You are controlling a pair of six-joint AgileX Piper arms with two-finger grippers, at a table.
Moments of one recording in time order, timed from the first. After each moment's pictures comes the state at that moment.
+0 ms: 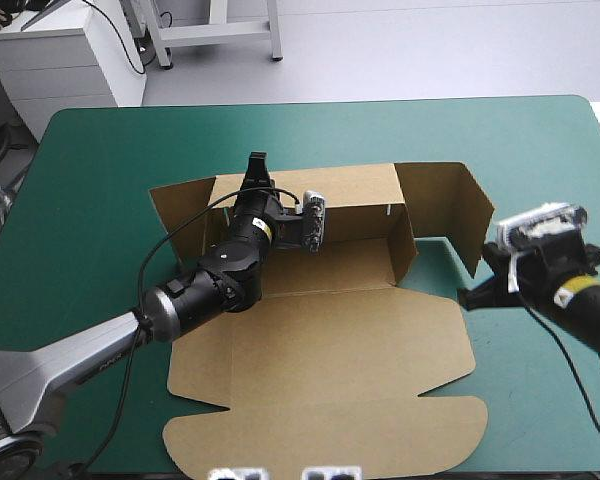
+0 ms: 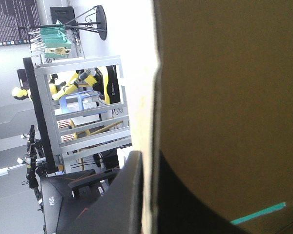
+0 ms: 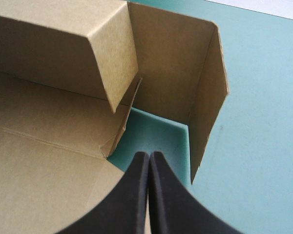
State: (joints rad) left arm -0.85 1.57 -1.15 1.26 0.64 0.06; right arm 0.21 0.82 -0.93 0.14 0.71 -0.20
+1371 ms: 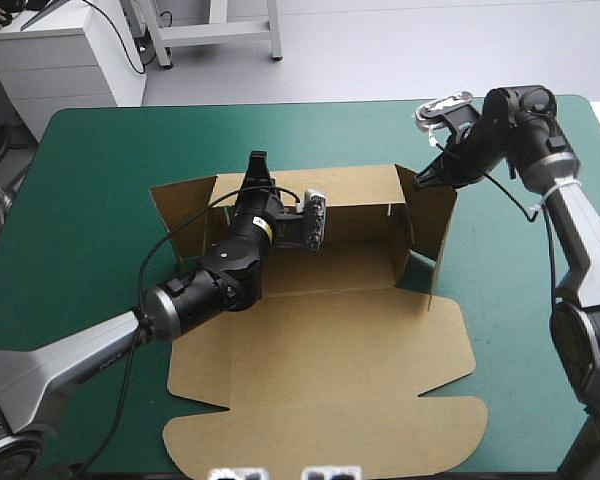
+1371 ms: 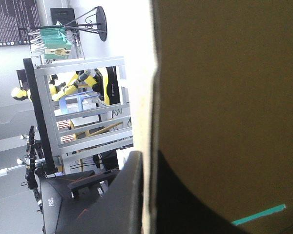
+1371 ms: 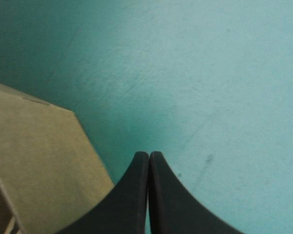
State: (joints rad) left arm -0.85 1.57 -1.16 1.26 0.64 0.06; right arm 0.15 1.83 -1.84 0.09 1.22 -0.31
